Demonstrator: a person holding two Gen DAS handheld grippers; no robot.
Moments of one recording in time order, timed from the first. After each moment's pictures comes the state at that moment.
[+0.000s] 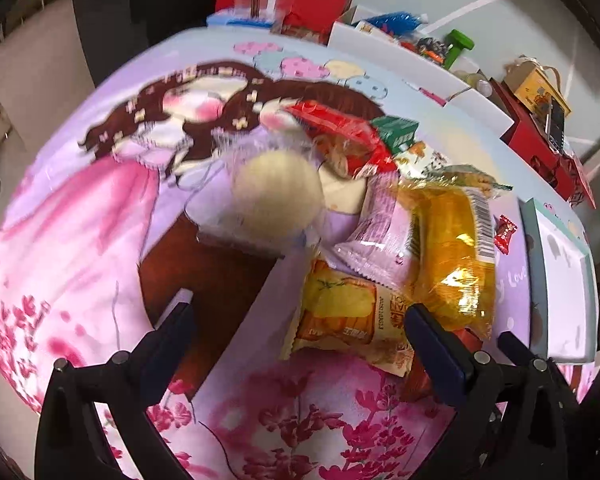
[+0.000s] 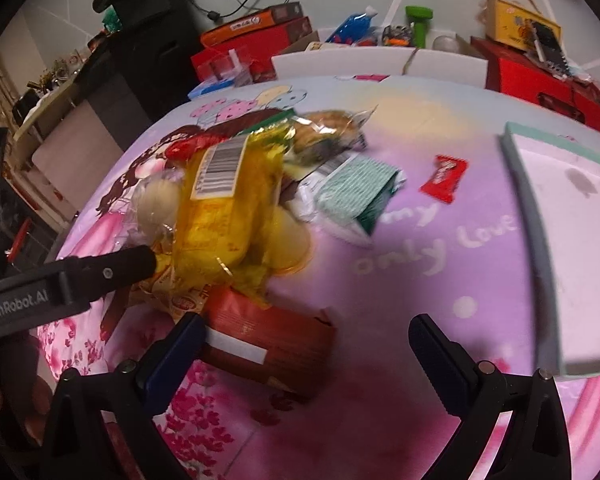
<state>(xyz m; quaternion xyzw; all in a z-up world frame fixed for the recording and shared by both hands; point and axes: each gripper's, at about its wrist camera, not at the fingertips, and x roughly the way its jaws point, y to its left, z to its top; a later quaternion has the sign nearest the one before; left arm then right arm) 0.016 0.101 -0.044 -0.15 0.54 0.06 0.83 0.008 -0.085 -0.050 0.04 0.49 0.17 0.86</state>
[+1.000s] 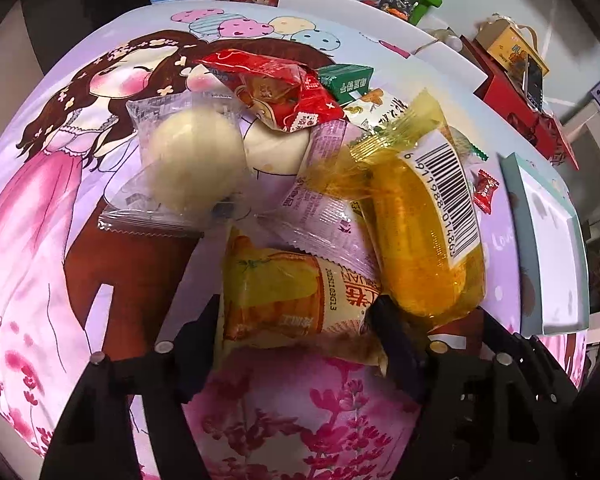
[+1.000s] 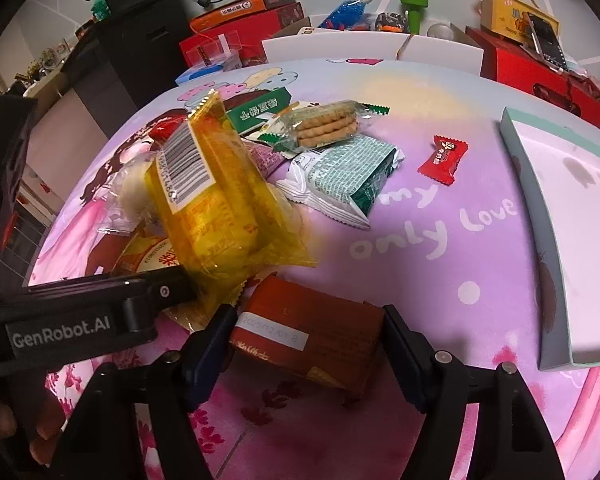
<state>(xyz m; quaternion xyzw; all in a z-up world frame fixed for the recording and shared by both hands) 0.050 0.049 -0.070 -0.14 0.57 -0.01 0.81 0.007 -0.086 -0.058 0.01 0.51 0.14 0.85</state>
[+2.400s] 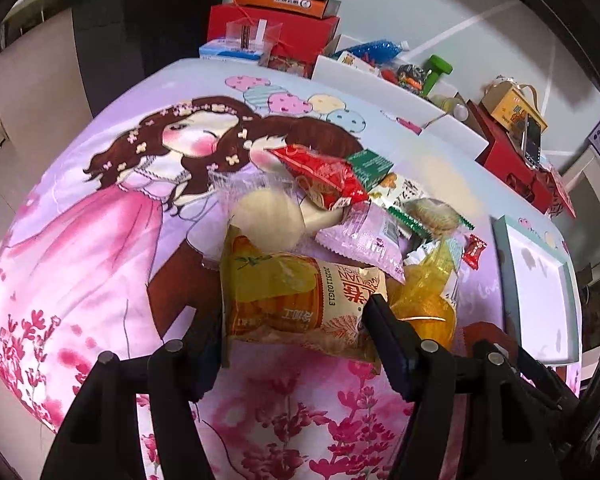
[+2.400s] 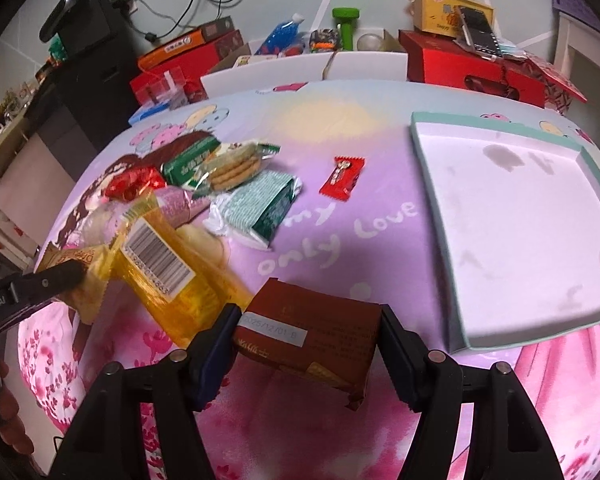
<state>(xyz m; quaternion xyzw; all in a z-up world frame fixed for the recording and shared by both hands) 0.006 0.100 -0.008 -0.15 0.49 0.04 0.86 0.001 -0.138 -0.023 0.05 0.49 0.06 0.87</state>
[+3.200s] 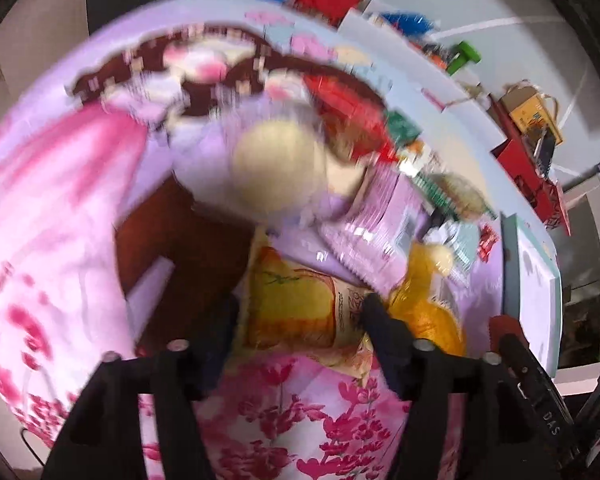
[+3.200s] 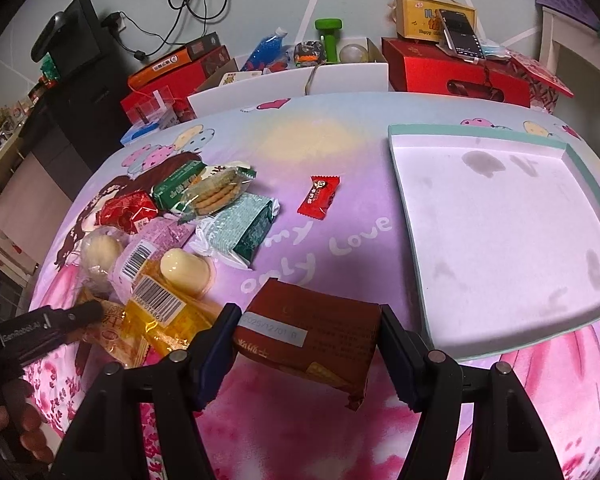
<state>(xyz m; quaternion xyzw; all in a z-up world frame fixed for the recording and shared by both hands) 0.015 0.112 -0.062 -0.24 0.55 0.03 0.80 0.003 -0.152 -0.016 0.06 0.48 0.05 0.88</state>
